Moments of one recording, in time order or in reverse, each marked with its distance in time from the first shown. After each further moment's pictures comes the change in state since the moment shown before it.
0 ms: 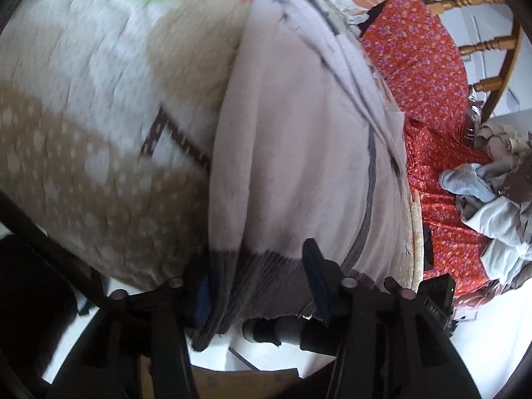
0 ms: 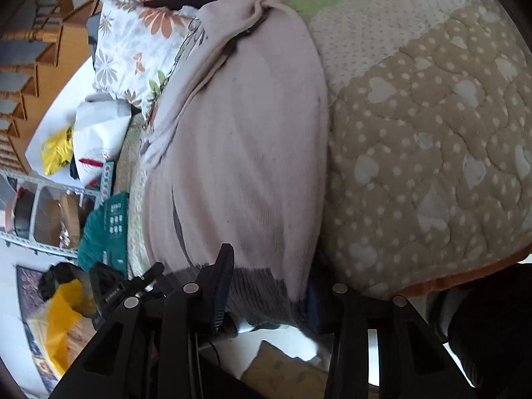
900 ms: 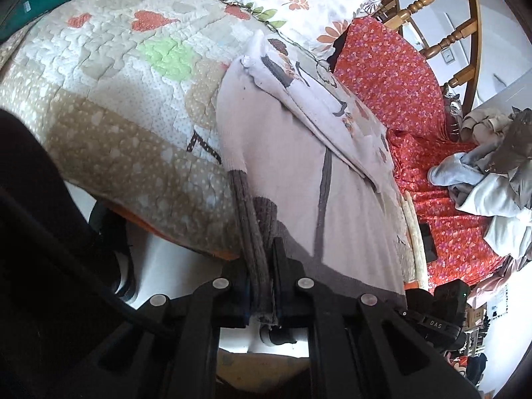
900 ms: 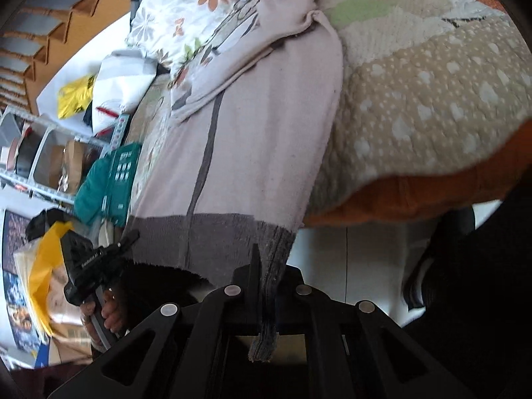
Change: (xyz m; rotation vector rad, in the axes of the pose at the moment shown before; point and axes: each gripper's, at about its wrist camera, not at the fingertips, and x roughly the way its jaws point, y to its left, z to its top) left arm -0.106 -0.039 -0.075 0.119 -0.219 0.070; right arm -0.068 0.017 -0.071 -0.182 0.083 -0.011
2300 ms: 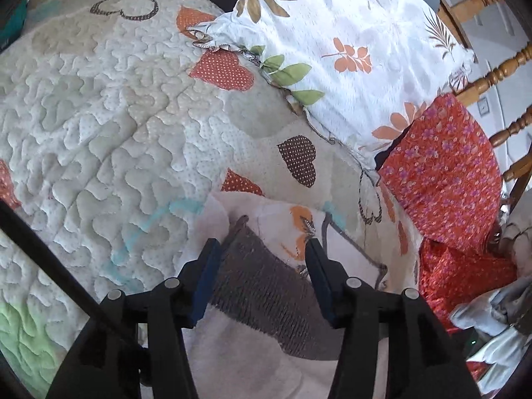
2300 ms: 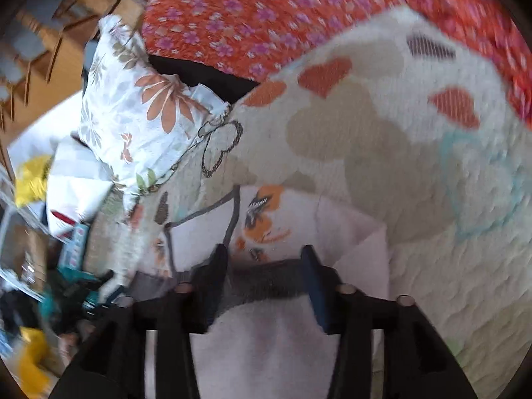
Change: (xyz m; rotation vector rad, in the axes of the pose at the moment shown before) left arm 0.191 -0.031 0.322 -0.149 -0.107 0.092; right arm 0.076 -0.007 0.360 -0.051 -0.318 -0.171
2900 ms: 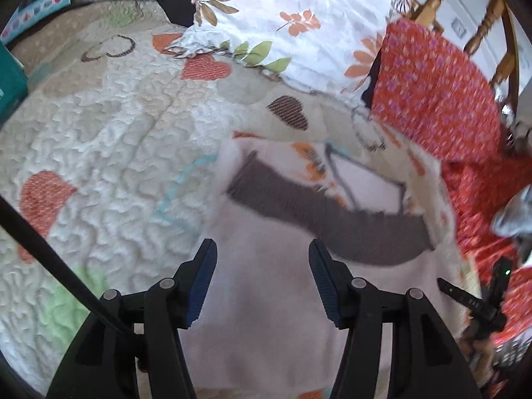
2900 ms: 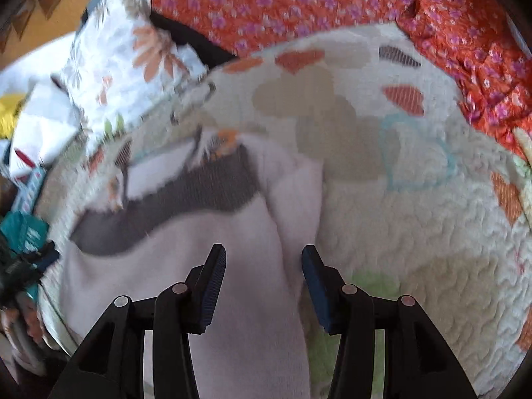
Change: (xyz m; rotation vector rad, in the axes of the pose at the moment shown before) left arm -0.047 0.000 -0.067 0.343 0.015 0.142; right arm -0.010 -0.017 -0.064 -0.129 0.160 -0.204
